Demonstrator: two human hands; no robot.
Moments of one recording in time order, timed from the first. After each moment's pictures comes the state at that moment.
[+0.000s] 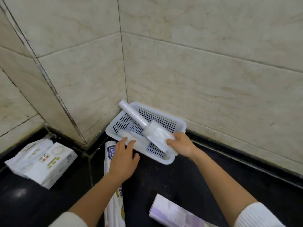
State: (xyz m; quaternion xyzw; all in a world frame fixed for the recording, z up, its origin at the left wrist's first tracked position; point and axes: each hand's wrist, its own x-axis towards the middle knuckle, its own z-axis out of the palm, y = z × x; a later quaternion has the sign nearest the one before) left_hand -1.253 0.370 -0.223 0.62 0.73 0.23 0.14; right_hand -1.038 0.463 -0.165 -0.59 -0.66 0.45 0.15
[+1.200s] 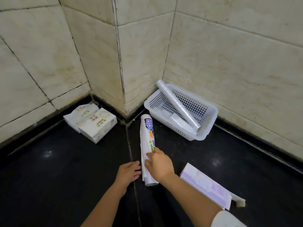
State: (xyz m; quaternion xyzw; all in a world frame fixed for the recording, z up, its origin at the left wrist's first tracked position) left_hand -1.310 0.206 -0.284 0.10 0.68 0.44 0.57; right_hand -1.187 0.274 -0.240 -0.48 -0.85 0.21 -0.01
